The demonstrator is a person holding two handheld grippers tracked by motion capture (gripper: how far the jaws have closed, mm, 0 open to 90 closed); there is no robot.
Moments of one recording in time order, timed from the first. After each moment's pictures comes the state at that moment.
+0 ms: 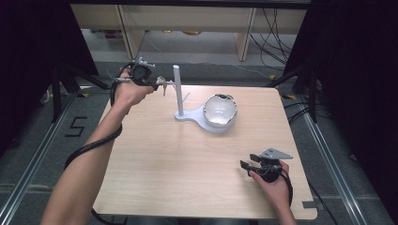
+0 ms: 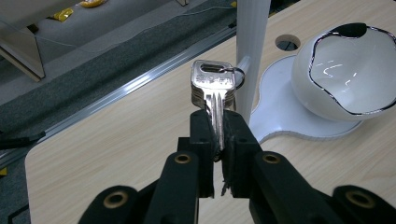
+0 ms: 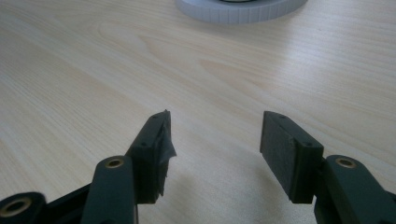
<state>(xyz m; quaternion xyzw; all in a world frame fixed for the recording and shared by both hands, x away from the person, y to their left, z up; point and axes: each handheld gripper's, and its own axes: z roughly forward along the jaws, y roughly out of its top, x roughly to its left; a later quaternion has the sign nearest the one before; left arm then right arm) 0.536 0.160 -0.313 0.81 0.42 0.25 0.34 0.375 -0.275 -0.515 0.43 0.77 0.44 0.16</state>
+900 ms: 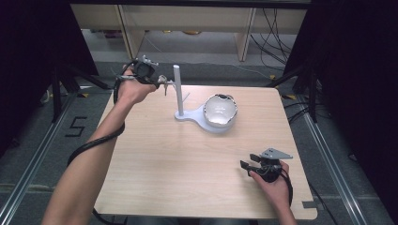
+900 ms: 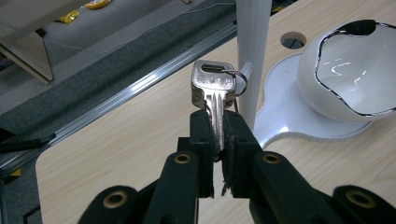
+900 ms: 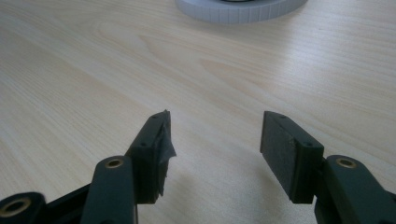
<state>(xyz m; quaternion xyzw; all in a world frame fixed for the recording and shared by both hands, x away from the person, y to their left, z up) 0.542 0.152 -0.310 0.81 0.42 0.26 0.32 0.376 -0.275 -0.515 0.43 0.77 0.44 0.16</state>
